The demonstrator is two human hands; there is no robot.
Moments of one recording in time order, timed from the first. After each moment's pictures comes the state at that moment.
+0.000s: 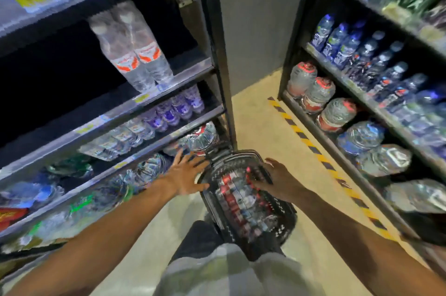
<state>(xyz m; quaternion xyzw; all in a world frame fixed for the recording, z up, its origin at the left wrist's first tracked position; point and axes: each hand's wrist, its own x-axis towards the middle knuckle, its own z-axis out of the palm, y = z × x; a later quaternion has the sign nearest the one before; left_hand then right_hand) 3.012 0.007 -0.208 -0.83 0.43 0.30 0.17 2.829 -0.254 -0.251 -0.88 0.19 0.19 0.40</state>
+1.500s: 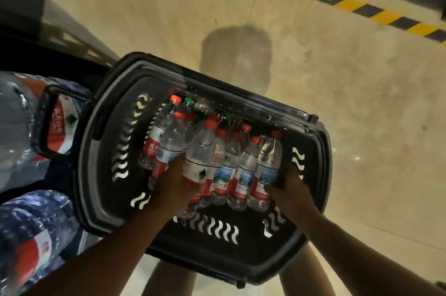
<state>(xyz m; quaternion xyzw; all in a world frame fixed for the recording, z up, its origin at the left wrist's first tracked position) 2.941 -0.085 -0.712 -0.79 0.20 0.57 -0.08 2.692 -0.142 -0.734 -0.44 0.70 0.11 0.55</state>
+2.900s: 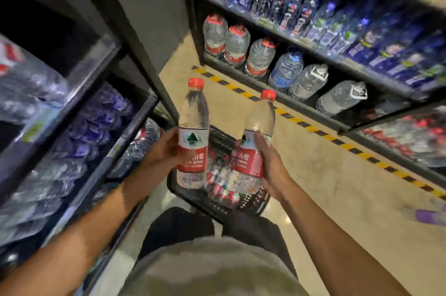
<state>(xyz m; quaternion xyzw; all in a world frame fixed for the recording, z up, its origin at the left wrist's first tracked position) 3.050 -0.030 -0.204 -0.64 0.27 0.54 -0.47 2.822 -0.159 -0.203 -0.28 0.44 -0.21 0.83</state>
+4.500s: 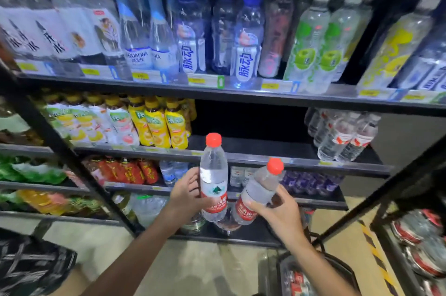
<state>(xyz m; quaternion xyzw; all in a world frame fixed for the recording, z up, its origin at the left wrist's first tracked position) 2.991 0.451 -0.066 -0.71 -0.03 0.04 -0.70 2.982 0.194 -0.084 -0.74 -0.03 -0.05 0.67</state>
